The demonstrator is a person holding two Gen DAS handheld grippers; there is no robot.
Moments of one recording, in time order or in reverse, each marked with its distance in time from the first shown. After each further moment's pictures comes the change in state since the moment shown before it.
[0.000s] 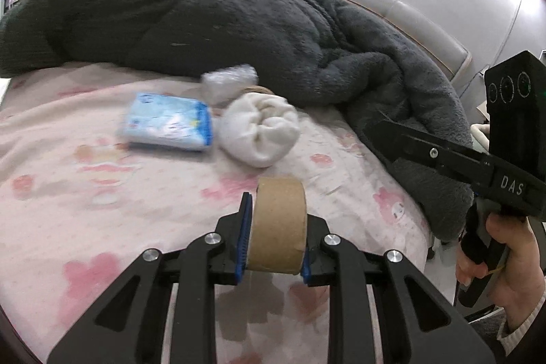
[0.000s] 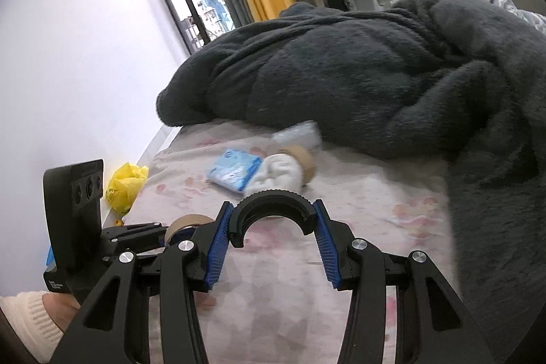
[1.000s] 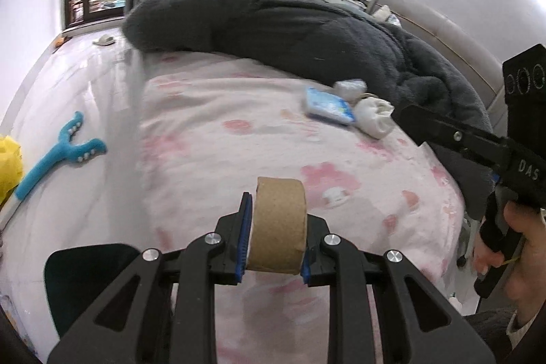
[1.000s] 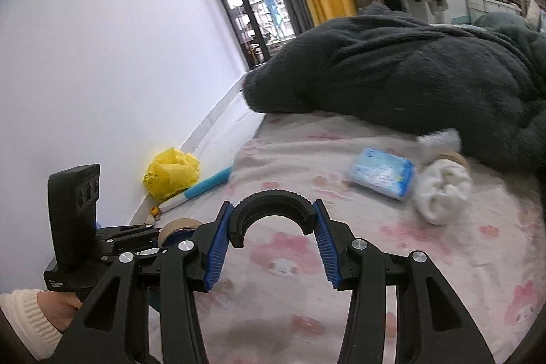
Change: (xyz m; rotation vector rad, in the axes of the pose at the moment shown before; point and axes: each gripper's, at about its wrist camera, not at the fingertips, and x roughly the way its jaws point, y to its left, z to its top) left arm -0.133 0.098 -0.050 -0.093 -0.031 0.229; right arm 0.038 0.150 -0.007 -0.102 0.015 0.147
